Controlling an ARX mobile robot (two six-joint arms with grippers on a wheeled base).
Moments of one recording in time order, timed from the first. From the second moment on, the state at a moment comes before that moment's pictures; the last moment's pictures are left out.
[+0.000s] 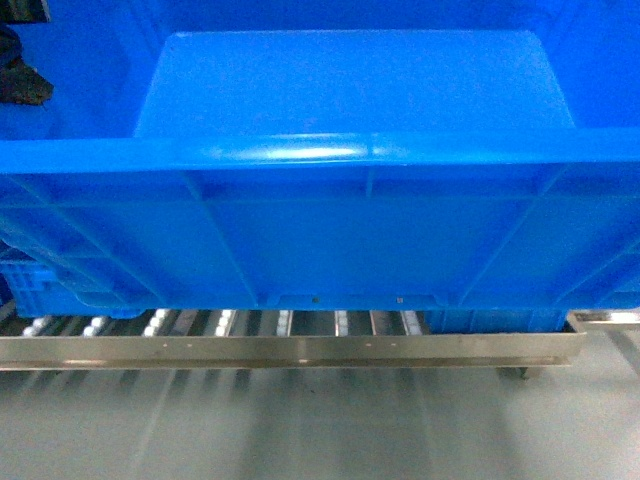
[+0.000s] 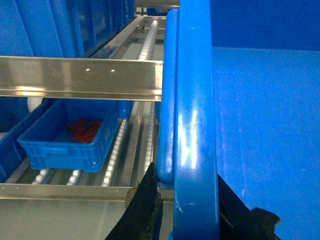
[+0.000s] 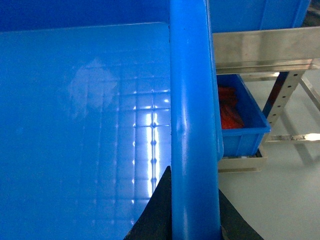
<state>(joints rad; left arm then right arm) -0.23 1.26 0.65 0.45 -0.20 -0.06 0.18 1.24 0.75 0.19 0.15 0.13</state>
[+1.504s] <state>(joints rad) -0.23 1.26 0.65 0.45 -0.20 -0.06 0.18 1.25 0.75 0.19 0.15 0.13</state>
